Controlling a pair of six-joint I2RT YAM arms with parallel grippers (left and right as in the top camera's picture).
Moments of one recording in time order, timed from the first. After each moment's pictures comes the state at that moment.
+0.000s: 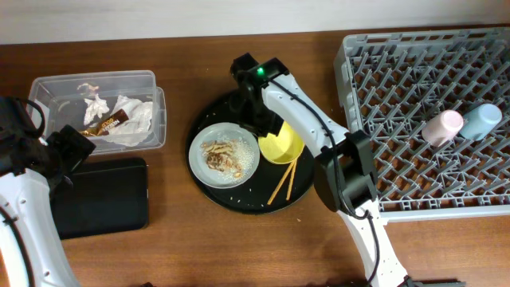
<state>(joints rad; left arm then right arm) 0.45 1.42 1.43 -1.19 -0.03 -0.44 0.52 2.46 2.28 -1.38 -0.08 0.94</state>
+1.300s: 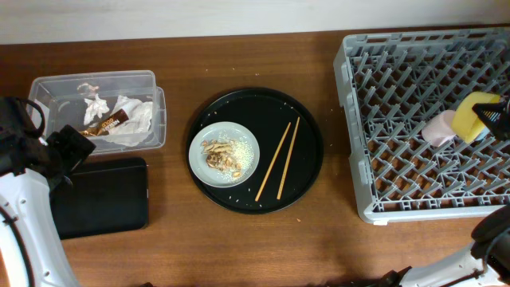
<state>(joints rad) 0.45 1.42 1.43 -1.19 -0.03 -0.44 -0.89 1.92 1.68 -1.15 -1.08 -0.29</state>
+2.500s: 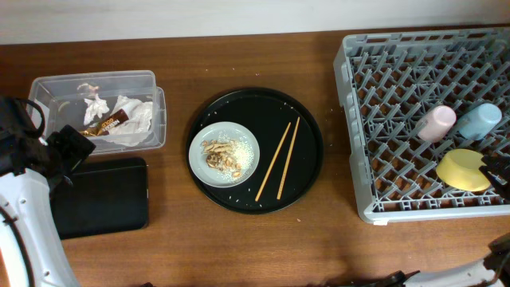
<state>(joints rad) 0.45 1.42 1.43 -1.19 -0.03 -0.44 -1.15 1.90 1.50 -1.46 -1.01 -0.27</state>
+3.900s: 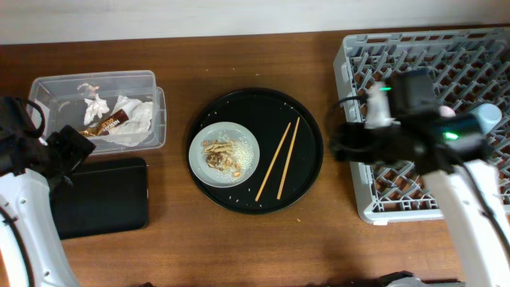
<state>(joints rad) 0.45 1.42 1.43 -1.19 -0.03 -0.44 0.19 1.34 1.52 -1.32 -0.21 0.34</state>
